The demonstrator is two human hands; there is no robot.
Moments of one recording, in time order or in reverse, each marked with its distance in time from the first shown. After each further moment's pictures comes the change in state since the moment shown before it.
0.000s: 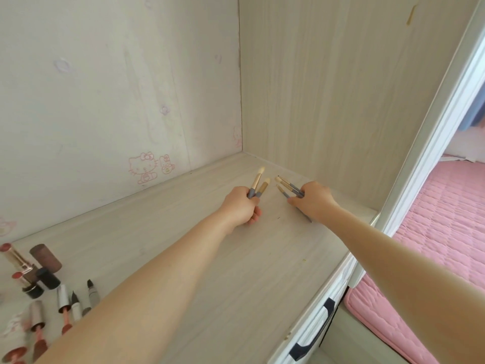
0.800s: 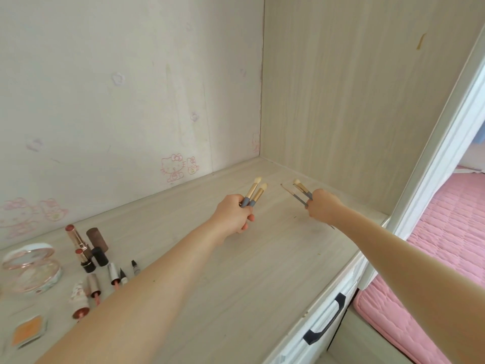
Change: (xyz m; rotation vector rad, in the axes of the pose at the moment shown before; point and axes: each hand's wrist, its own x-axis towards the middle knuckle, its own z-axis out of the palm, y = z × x) left_hand -0.063 -0.014 -0.050 0.009 0.075 -0.014; right_hand -0.024 -0.022 -0.001 -0.018 -0.080 0.028
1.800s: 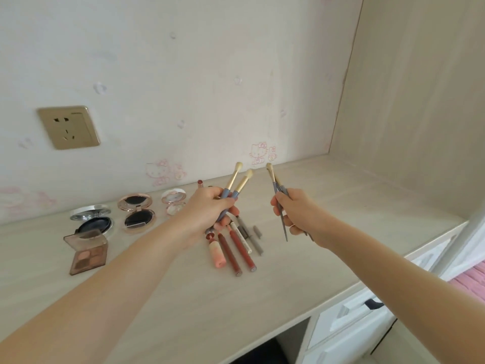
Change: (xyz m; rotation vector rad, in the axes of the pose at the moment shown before) left_hand -0.204 -0.052 -0.162 -0.282 0.230 -0.025; right_hand -0.212 -0.164 0.059 0.686 -0.359 -0.350
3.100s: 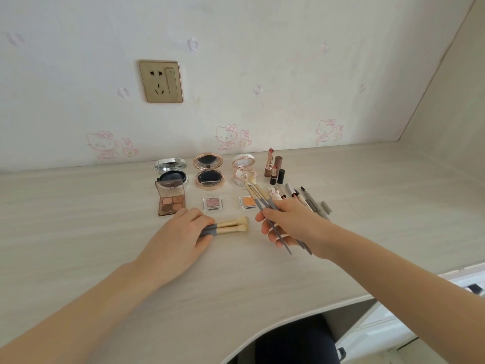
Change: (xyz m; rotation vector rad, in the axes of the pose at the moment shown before) left_hand -0.123 -0.117 -0.137 1.115 0.211 0.383; right_hand -0.043 -0.019 0.146 -0.062 -0.408 0.084
